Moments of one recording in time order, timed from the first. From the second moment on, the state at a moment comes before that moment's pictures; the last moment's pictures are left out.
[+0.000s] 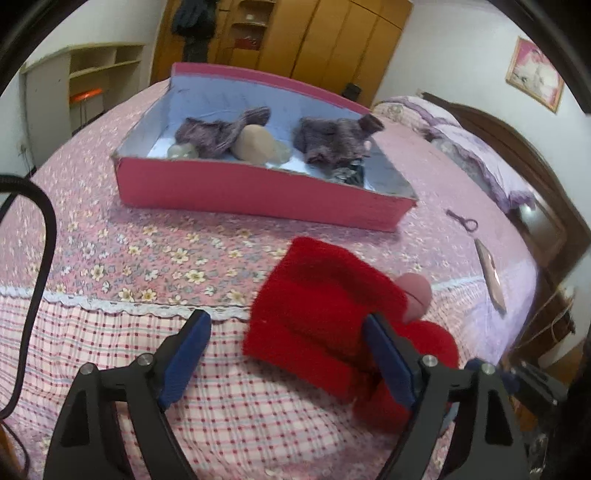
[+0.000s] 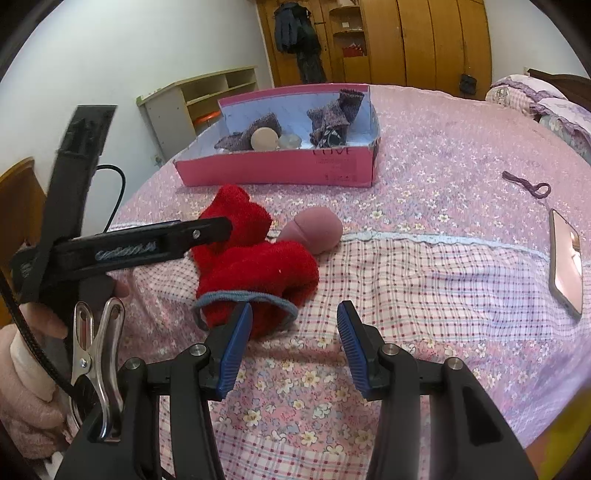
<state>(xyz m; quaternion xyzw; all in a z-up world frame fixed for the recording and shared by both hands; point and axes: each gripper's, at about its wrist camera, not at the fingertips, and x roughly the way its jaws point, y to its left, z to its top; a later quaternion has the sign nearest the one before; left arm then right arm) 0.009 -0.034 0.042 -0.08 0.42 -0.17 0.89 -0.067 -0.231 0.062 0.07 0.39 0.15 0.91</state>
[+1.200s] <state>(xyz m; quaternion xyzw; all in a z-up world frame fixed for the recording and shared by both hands) -0.012 -0.008 0.076 -0.07 0.38 -0.17 0.91 -0.078 -0.229 0.081 0.08 0.34 0.17 0.92</state>
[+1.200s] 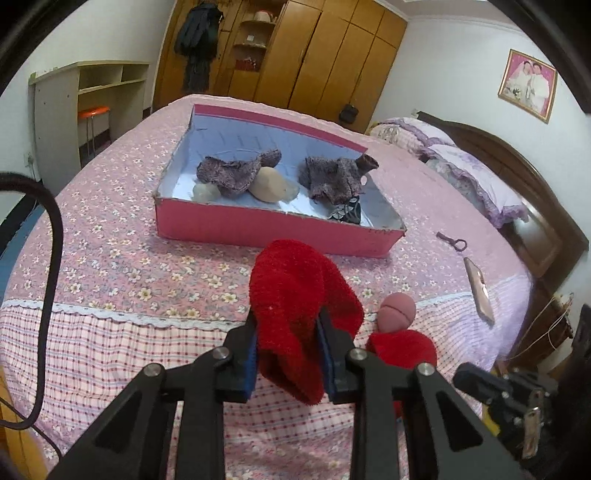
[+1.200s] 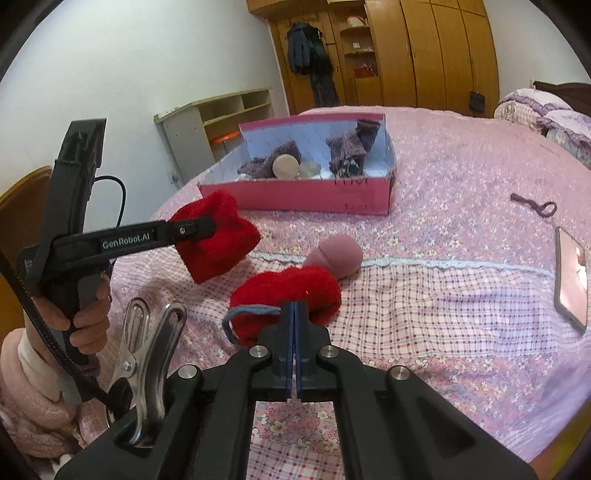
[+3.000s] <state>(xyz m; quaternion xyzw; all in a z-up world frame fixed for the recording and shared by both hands) -0.022 0.007 0.065 -0.08 0.38 -0.16 0.91 -0.065 -0.179 0.106 0.00 0.31 0.22 0.93</state>
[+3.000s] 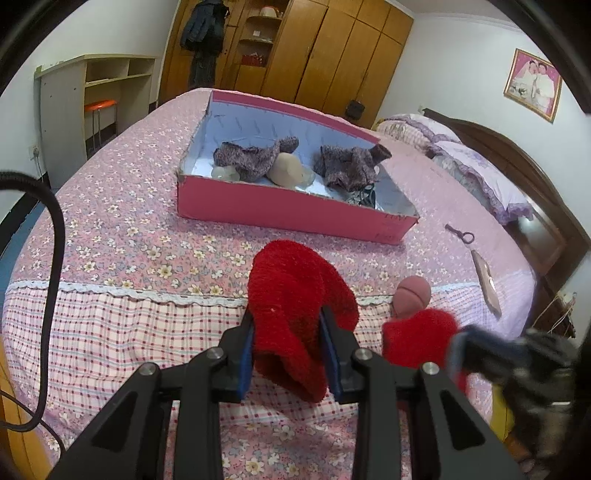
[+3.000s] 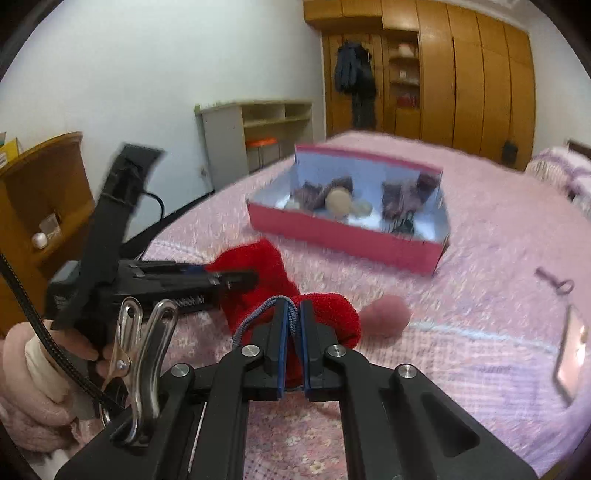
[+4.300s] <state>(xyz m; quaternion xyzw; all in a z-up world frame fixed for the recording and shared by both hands) -0.023 0.014 0.062 -0.08 0.38 -0.16 0.91 -0.113 -0.152 0.070 -0.10 0.40 0.30 0.86</state>
